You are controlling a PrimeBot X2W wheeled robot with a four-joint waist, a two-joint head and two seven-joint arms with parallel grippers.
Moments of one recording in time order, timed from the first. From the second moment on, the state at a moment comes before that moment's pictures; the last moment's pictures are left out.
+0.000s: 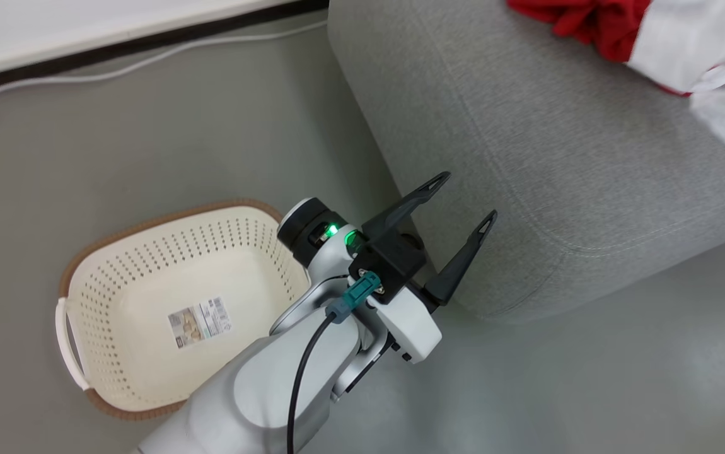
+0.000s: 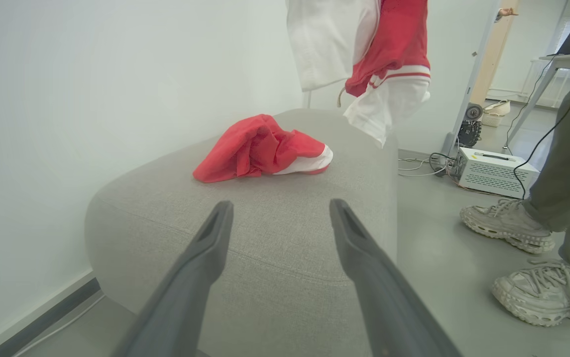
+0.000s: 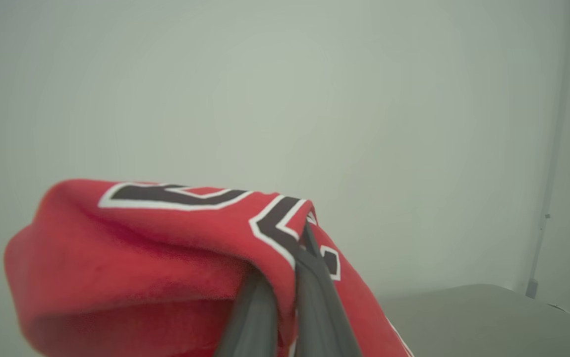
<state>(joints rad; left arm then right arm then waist) -0.69 0.05 -0.91 0.40 -0.40 0.05 -0.25 -0.64 -0.55 -0.02 0.20 0.68 0.13 -0.26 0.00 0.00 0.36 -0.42</state>
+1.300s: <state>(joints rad) -0.99 0.06 -1.18 0.33 -0.49 0.24 -0.26 -1.09 -0.73 -0.03 0.79 0.62 0.13 -0.26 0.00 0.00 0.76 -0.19</state>
